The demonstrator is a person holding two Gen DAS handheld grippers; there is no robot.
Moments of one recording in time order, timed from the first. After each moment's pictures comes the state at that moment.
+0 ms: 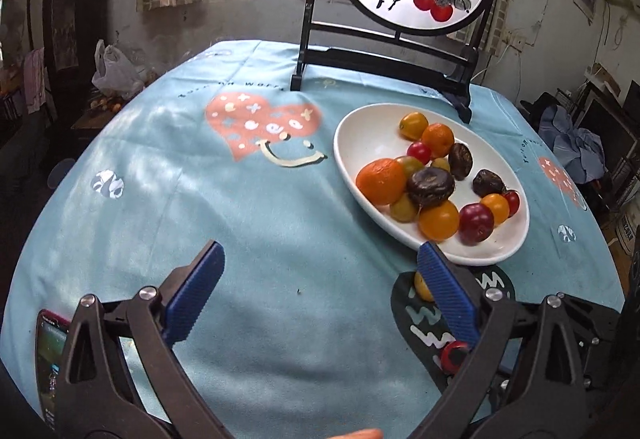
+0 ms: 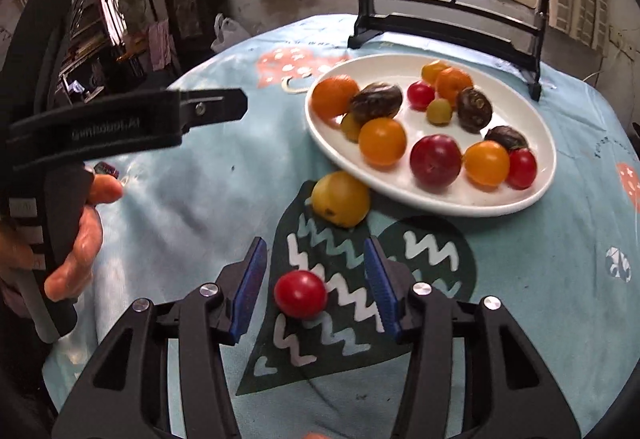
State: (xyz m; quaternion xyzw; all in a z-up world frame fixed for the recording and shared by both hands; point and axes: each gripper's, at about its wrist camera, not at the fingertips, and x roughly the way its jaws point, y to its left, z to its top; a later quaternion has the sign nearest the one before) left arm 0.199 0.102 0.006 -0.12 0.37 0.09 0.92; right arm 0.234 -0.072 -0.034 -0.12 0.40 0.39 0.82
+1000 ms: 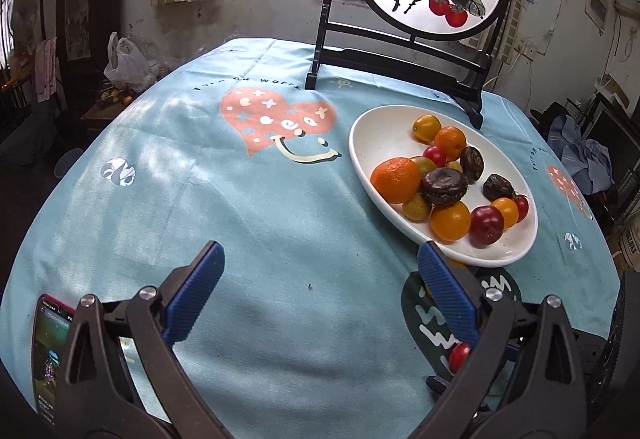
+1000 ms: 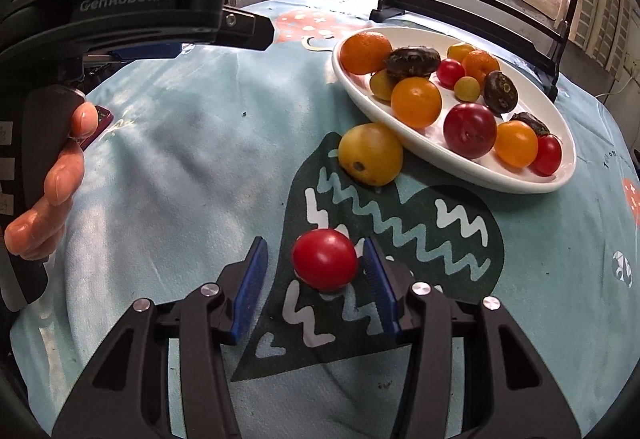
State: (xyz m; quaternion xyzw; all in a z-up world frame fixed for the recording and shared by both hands) left arm 0.193 0.106 0.005 -0.13 0.35 0.12 0.92; right arm 0.217 -0.059 -0.060 -0.19 0.40 0.39 0.81
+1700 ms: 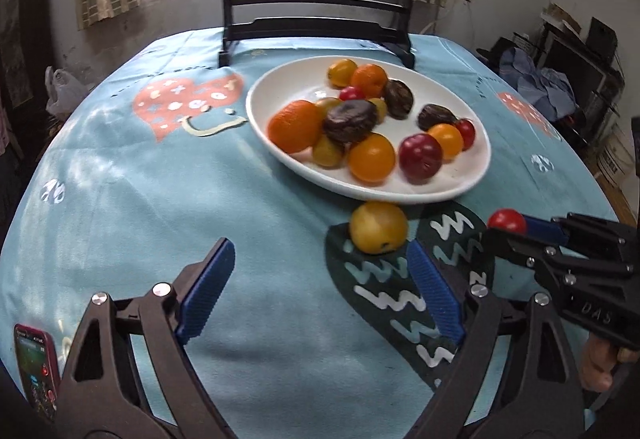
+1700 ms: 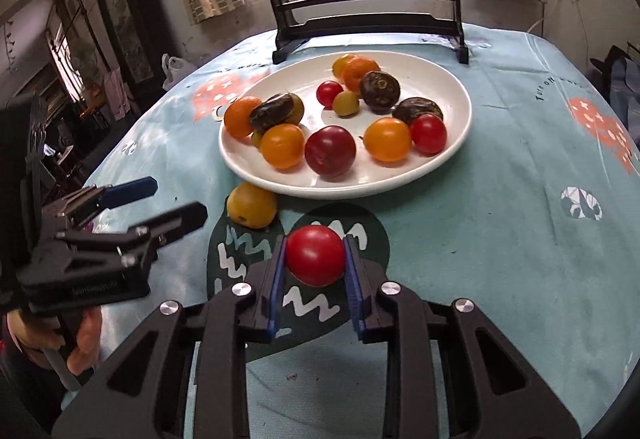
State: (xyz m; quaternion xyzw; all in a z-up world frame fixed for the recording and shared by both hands) left arm 0.207 0.040 -0.021 -0.04 0.40 0.01 0.92; right arm 0.259 -0.133 -0.029 -0.02 0.41 0.31 0.86
